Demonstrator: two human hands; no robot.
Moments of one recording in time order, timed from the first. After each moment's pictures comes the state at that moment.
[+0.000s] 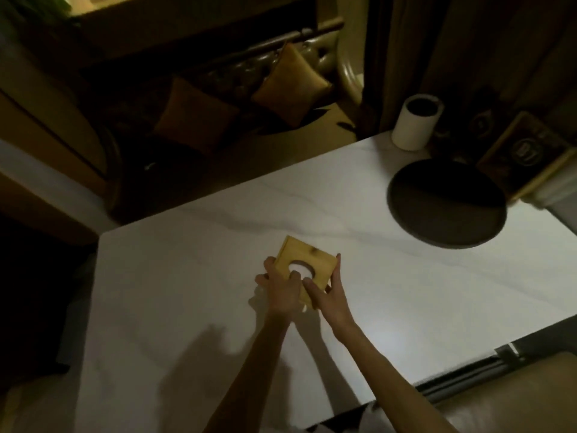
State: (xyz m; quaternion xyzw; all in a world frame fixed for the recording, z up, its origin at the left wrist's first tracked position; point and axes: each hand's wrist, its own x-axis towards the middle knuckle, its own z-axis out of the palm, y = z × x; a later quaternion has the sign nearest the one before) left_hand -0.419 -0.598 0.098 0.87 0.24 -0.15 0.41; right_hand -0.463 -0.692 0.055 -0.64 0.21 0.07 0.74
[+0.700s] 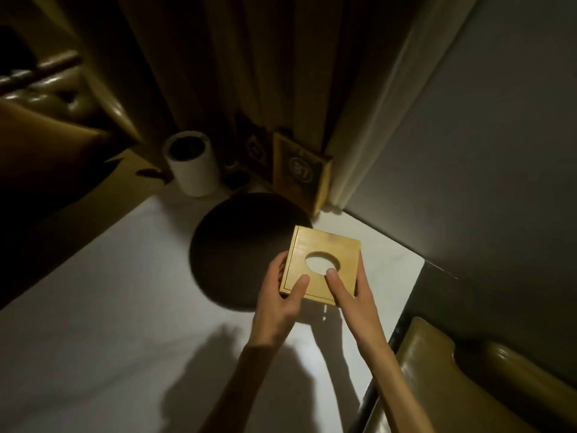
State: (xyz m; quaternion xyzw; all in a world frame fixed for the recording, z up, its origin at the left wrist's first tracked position) left_hand -0.364 -1.026 0.043 0.74 -0.23 -0.33 0.55; right_hand -0.474 -1.129 0.012 -0.59 0.42 -0.23 0.65
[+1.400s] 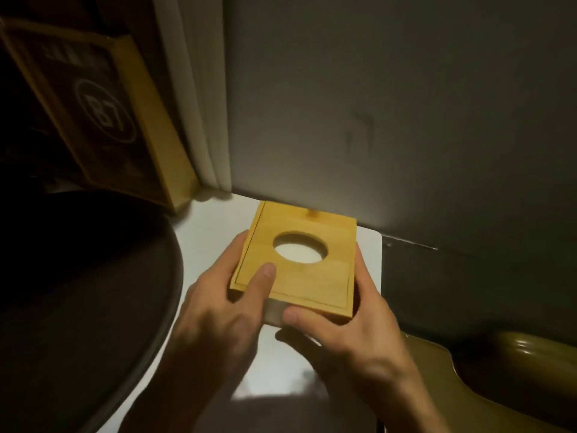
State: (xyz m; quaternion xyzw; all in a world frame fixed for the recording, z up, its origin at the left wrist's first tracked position) left_hand -0.383 -1.189 -0.143 0.69 -0.44 -0.29 0.49; right_hand -0.540 -1.242 -0.161 -0.56 0.42 -0.31 0.64
